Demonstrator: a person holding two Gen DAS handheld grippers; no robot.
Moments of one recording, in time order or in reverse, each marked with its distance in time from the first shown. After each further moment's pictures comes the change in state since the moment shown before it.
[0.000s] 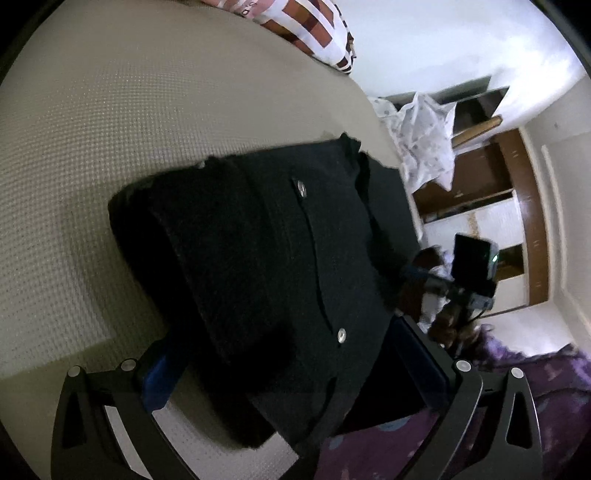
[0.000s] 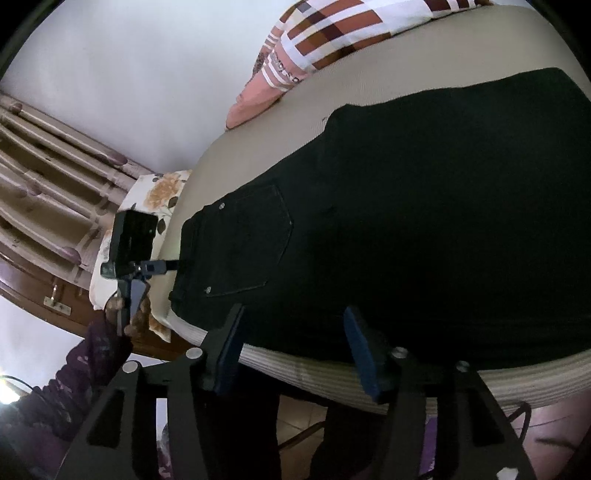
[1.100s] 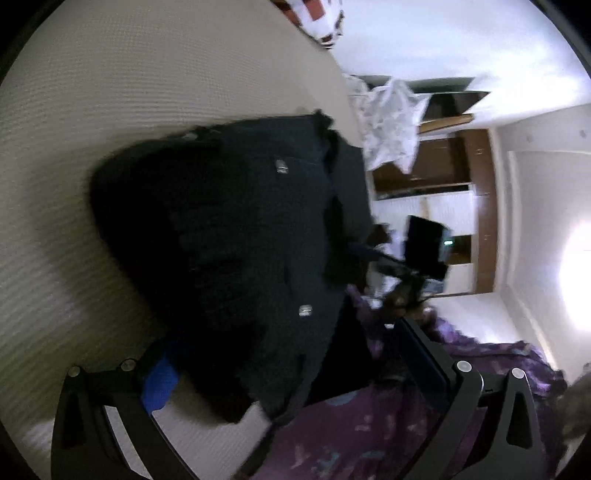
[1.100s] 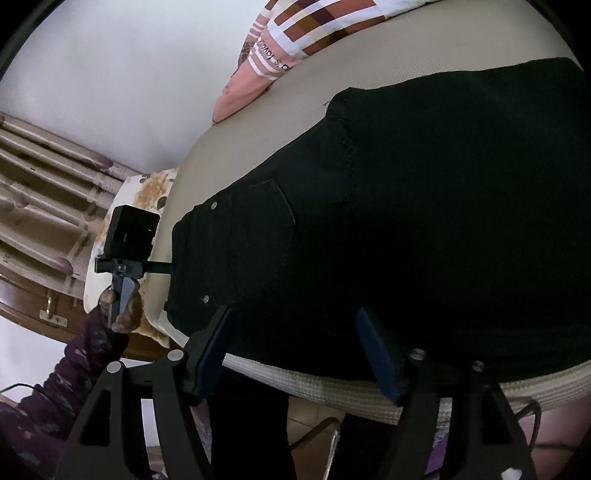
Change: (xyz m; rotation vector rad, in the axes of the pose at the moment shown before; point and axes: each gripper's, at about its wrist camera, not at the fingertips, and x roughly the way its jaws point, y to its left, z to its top) left arm -0.003 0.020 0.005 -0.056 0.153 -0.241; right arm 0.021 0.006 0.011 0.058 0.033 -0.025
